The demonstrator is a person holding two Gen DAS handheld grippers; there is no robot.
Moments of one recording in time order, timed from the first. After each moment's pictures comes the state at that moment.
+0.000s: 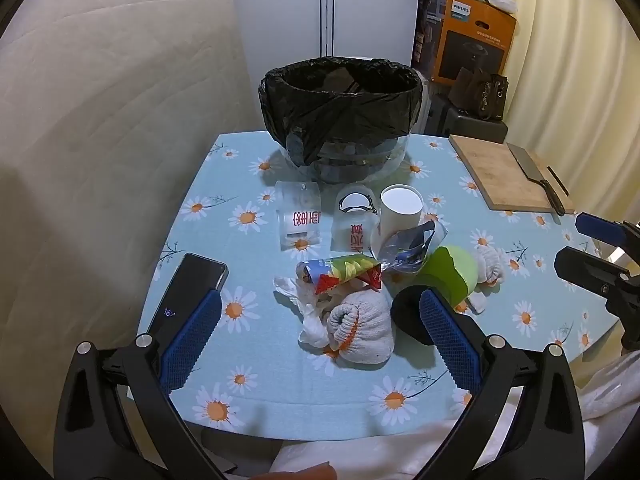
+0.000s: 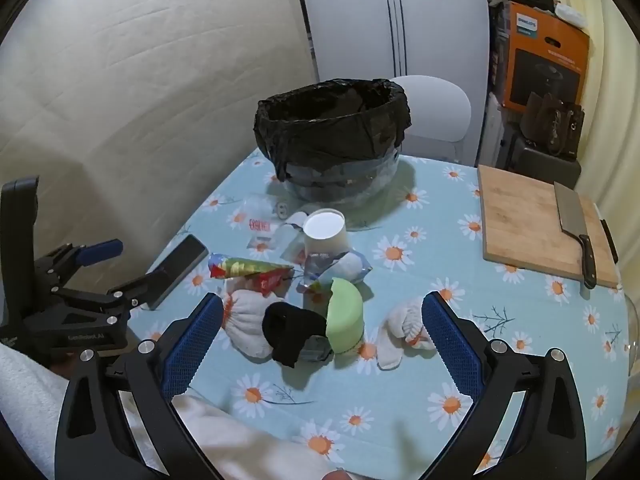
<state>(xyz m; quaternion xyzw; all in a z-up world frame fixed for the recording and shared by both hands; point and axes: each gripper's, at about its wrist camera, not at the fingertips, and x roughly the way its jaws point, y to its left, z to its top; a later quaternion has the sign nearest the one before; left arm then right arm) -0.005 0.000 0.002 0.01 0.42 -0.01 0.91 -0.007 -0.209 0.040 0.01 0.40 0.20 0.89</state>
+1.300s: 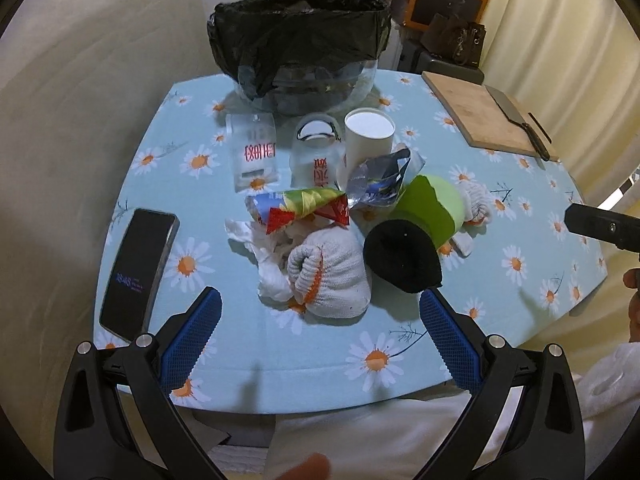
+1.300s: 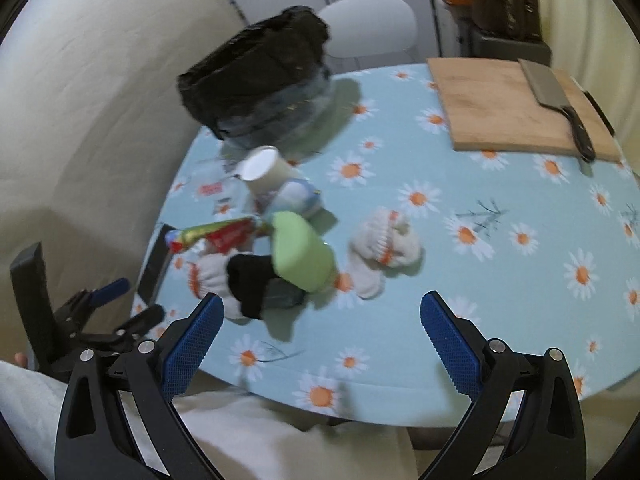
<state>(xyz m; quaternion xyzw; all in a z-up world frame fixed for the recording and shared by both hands) 0.002 -0.019 -0.048 0.01 0.51 -0.07 0.86 0.000 -0.277 -0.019 0.14 0.51 0.15 0.83</state>
